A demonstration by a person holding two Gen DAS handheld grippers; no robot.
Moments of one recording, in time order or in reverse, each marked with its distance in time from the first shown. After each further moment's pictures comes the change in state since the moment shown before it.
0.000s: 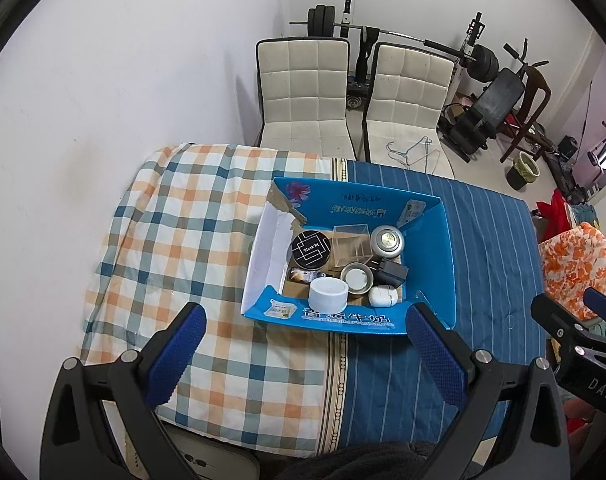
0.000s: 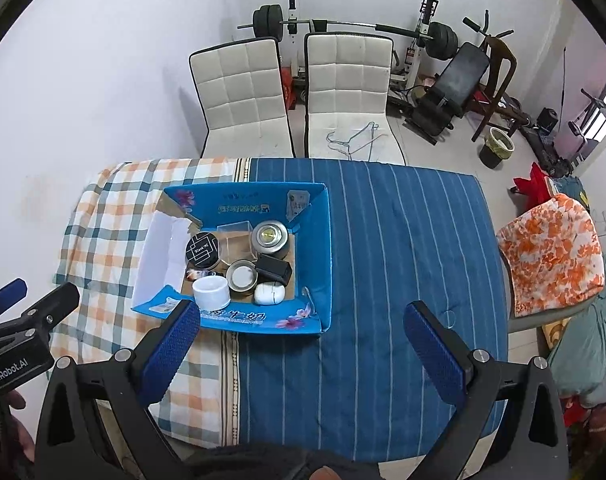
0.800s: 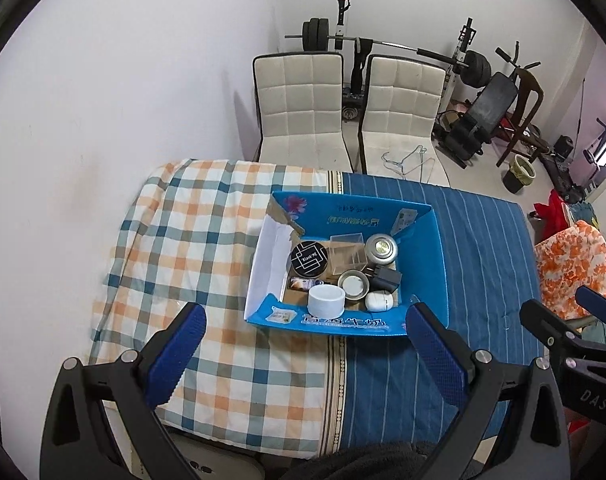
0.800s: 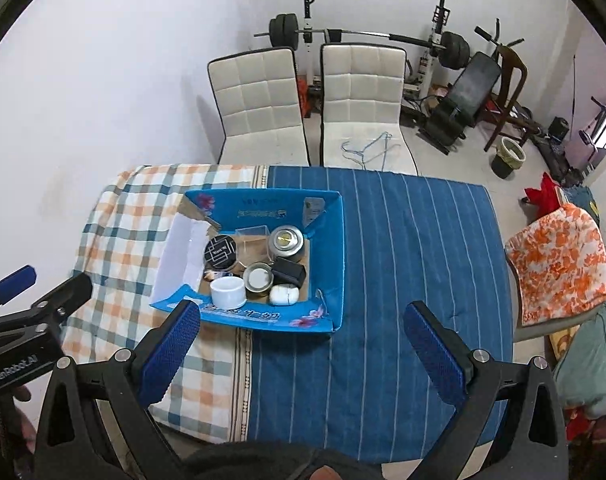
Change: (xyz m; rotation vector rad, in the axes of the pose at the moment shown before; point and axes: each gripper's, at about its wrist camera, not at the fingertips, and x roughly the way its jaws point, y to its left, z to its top) left arm -0.023 -0.006 -0.002 0.020 -0.043 0.006; right arm -0.026 0.003 -0.005 -0.018 -0.026 0.046
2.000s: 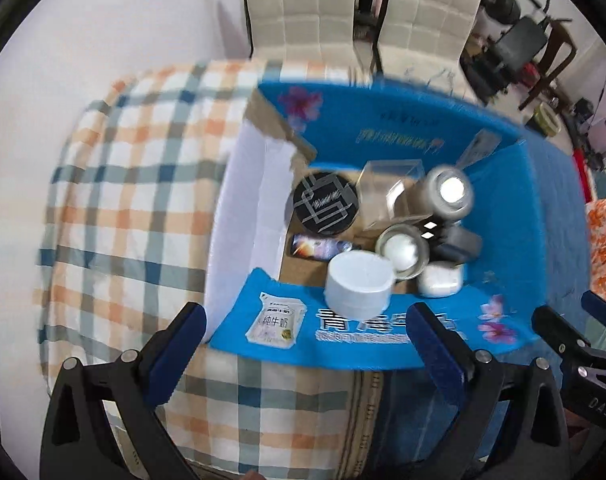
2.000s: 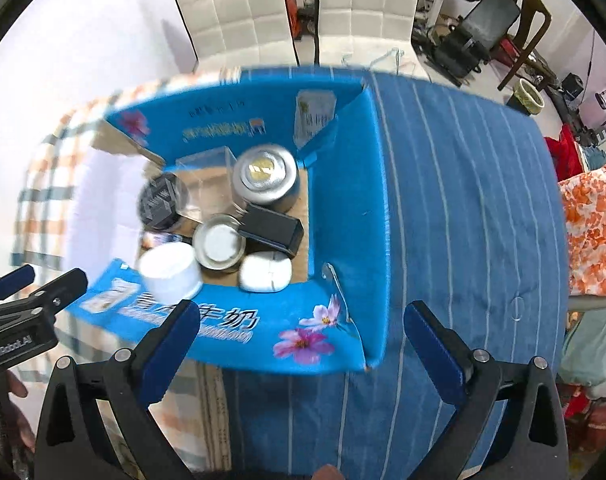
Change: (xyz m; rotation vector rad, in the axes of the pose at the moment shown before) left arm 0.192 0.012 -0.006 -0.005 0.254 -0.016; right arm 0.225 0.006 -0.013 0.017 0.238 -0.008
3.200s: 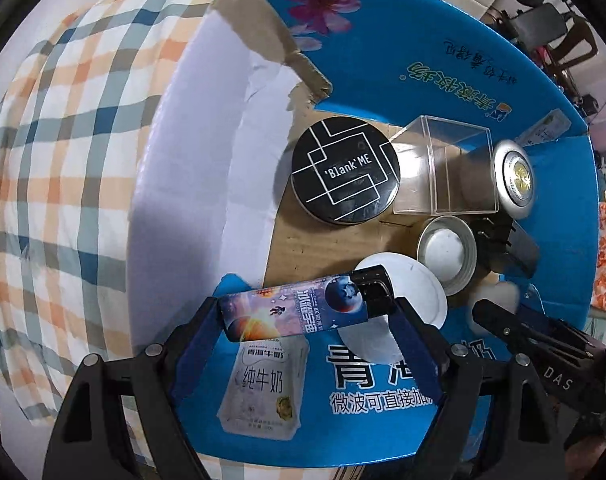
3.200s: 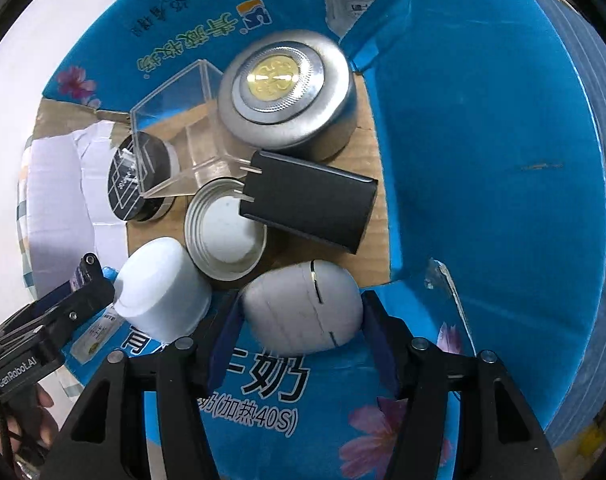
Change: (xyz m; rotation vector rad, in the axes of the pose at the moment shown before) left arm 0.129 0.022 0.022 -0.042 0.244 -0.088; right arm 0.163 0.017 0.017 0.127 0.293 0.177
